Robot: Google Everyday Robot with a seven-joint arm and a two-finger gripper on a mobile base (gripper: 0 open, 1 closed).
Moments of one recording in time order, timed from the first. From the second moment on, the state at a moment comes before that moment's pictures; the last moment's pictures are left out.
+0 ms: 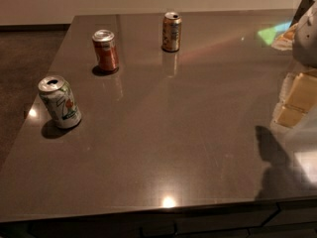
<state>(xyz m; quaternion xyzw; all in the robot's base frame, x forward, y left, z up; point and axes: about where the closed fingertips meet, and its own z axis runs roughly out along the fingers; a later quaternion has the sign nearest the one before) 0.438 -0.215 0.982 -0.60 0.78 -0.04 0.17</state>
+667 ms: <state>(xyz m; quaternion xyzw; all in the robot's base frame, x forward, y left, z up) 0.450 -0.193 0.984 -0.60 0.77 -0.01 0.20</state>
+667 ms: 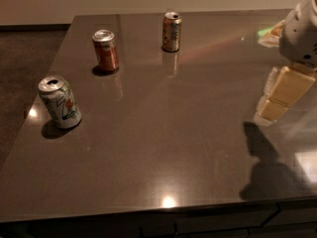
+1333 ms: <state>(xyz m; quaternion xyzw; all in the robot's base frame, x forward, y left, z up) 0.496 -0.110 0.971 -0.60 0.75 0.05 0.27</state>
